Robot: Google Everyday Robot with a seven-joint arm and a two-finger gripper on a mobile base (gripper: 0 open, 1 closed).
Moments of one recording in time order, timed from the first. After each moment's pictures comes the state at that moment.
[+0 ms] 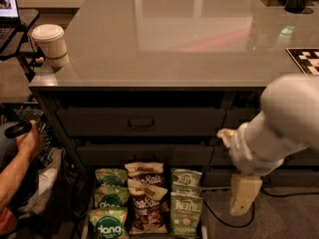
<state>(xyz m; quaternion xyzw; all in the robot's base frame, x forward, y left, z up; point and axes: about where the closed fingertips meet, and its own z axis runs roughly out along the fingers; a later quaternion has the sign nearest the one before) 0.388 -0.169 0.764 -0.69 0.71 0.02 0.12</state>
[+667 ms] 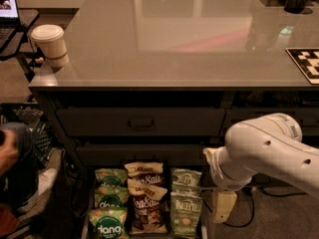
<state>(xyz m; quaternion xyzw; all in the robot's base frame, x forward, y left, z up) 0.403 -0.149 0.657 -0.70 0.70 0.01 0.11</state>
